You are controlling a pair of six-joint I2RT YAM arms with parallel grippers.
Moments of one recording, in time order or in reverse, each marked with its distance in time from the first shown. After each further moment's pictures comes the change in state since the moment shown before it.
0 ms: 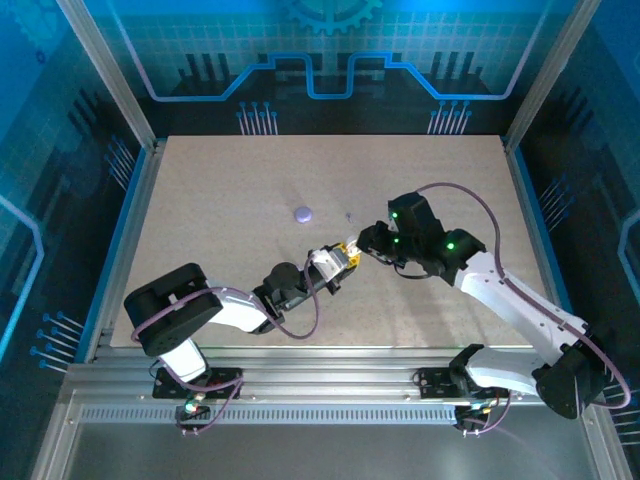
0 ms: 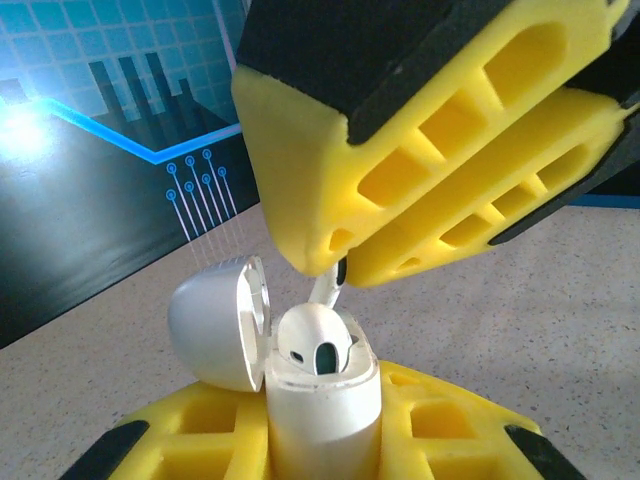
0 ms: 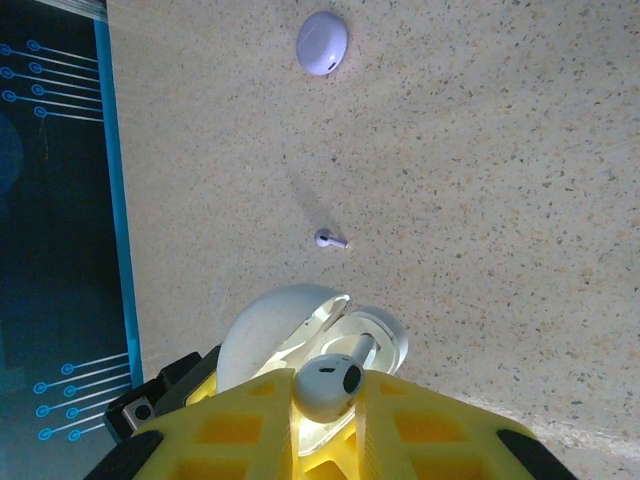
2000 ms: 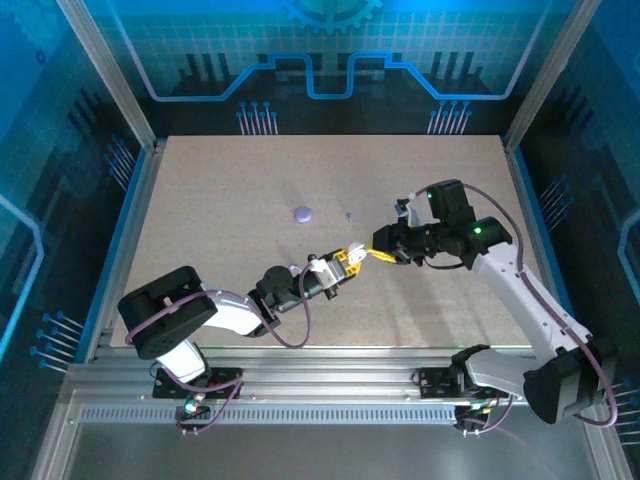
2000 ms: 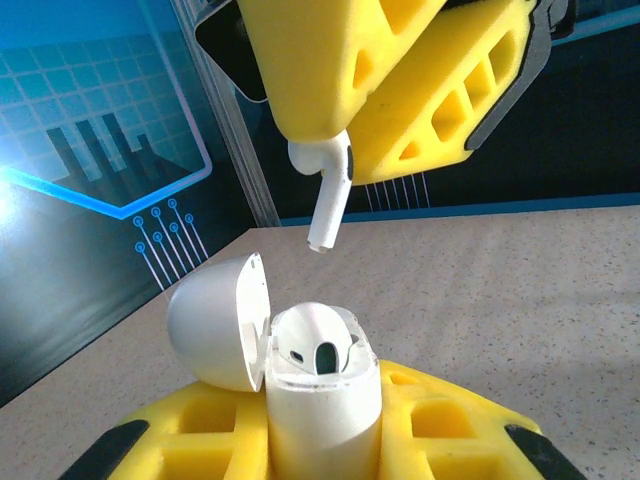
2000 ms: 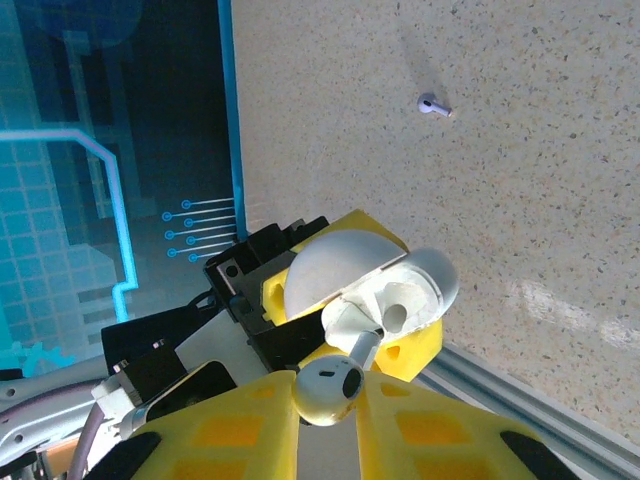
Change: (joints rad) left arm -0.001 -0.034 -0.042 0.055 0.118 0.087; right arm -0.274 -0.005 0.045 -0.169 -0.612 -0.254
